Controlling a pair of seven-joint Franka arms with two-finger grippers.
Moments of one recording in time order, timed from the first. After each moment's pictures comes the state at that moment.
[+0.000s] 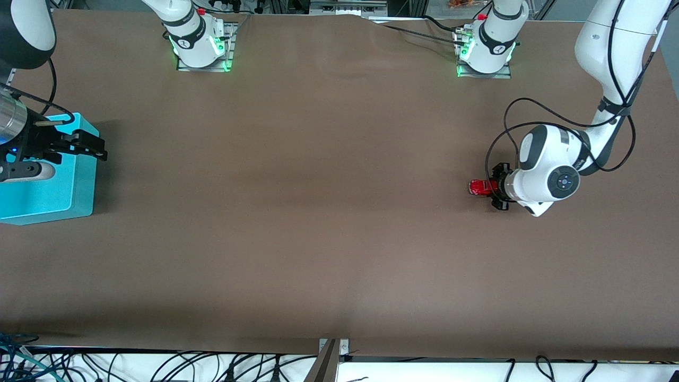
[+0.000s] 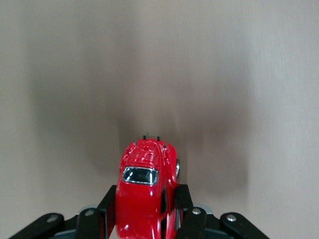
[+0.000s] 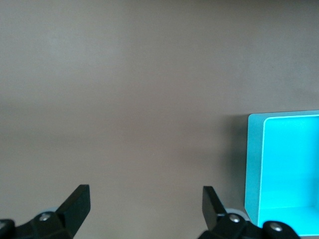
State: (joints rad) left arm 0.23 0.56 -0.35 -1.97 0.12 2.22 -1.80; right arm 0.02 0.16 -0.01 -1.52 -0.02 1.62 -0.08
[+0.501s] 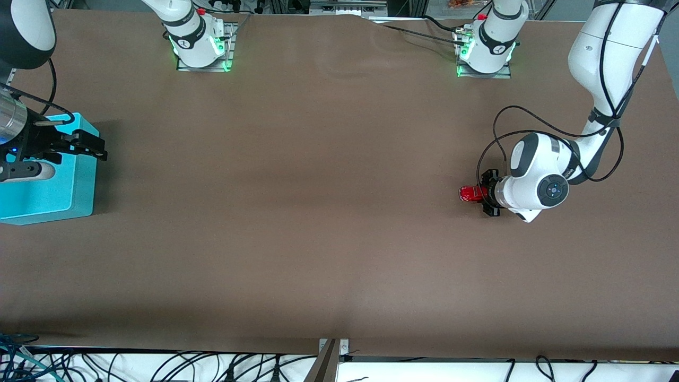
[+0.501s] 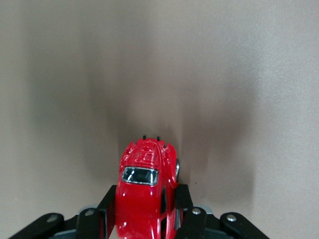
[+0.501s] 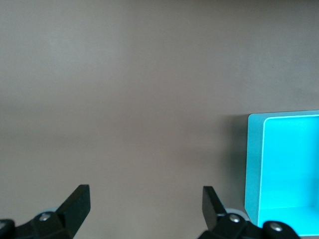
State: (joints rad) left arm 0.25 0.60 -0.35 -1.93 0.12 2.22 -1.80; right arm 0.02 0.16 -0.01 -1.52 -0.02 1.62 -0.08
